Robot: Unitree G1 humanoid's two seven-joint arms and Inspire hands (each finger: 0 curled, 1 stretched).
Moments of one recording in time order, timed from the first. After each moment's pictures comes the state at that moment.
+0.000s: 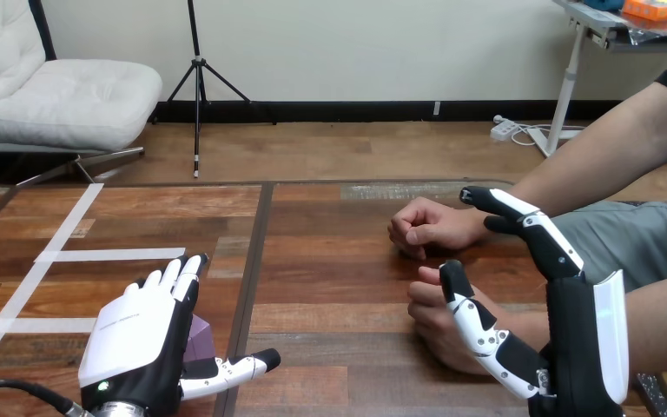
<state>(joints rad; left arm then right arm) 0.26 0.25 -0.09 -0.14 0.93 0.06 0.04 0.31 -0.08 0.06 -0.01 -0.53 -0.82 -0.44</state>
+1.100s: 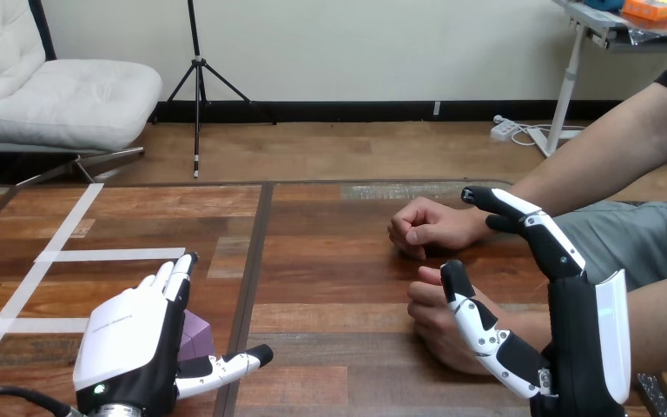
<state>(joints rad) 0.25 0.26 -0.11 -0.11 0.91 0.09 0.11 0.31 -0.08 0.06 -0.01 -0.52 -0.82 -0.44</state>
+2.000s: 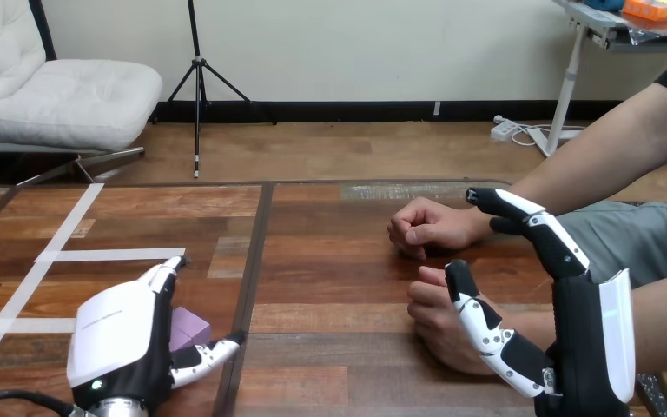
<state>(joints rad) 0.17 0.26 -0.14 0.03 0.90 0.14 0.28 0.31 -0.08 0.04 -0.01 -0.52 -0.82 -0.43</state>
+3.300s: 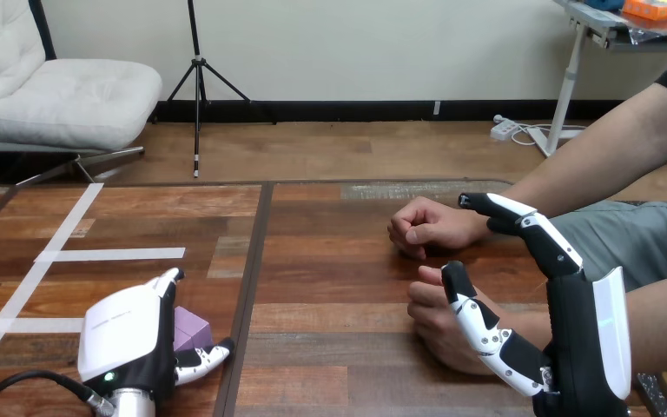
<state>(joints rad) 0.02 0.27 -0.19 0.31 0.87 0.18 0.34 0.31 -0.08 0.03 -0.02 -0.51 -0.80 -0.38</state>
